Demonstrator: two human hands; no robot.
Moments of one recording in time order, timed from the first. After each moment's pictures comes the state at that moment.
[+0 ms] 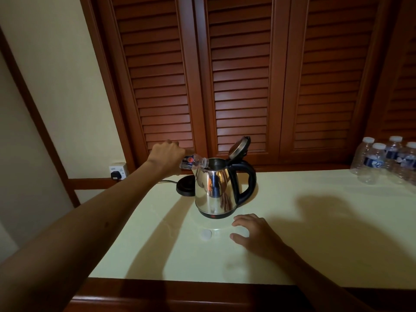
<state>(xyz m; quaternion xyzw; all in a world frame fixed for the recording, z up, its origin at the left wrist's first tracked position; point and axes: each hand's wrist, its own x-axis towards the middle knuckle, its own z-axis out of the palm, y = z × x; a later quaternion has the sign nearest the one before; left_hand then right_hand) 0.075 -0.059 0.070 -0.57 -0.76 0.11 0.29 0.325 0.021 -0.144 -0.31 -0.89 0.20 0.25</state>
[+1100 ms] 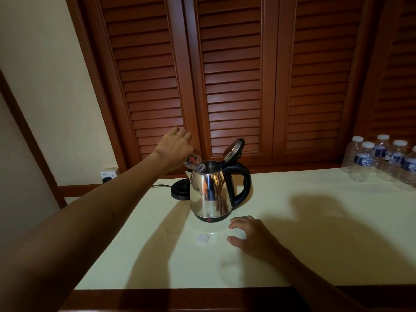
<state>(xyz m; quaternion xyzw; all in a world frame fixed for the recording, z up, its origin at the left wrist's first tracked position) 0.084 -0.034 0.090 -0.63 -0.63 0.21 0.41 0.325 0.017 -0.140 -0.32 -0.89 0.21 0.26</state>
